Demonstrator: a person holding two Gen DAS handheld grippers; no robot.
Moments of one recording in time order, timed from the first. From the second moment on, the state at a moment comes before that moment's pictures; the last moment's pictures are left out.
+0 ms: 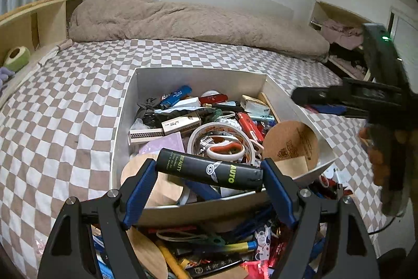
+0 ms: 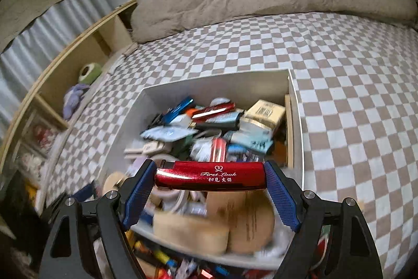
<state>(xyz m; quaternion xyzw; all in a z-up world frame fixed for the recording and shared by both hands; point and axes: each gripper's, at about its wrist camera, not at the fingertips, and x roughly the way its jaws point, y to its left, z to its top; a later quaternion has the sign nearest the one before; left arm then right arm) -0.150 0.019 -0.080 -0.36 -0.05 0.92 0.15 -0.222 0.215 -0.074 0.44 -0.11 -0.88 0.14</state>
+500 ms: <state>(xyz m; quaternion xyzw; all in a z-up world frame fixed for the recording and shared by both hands) -0.179 0.005 -0.077 -0.36 -0.06 0.92 0.14 -0.316 0.188 -0.110 0.50 -0.15 -0.84 0.12</state>
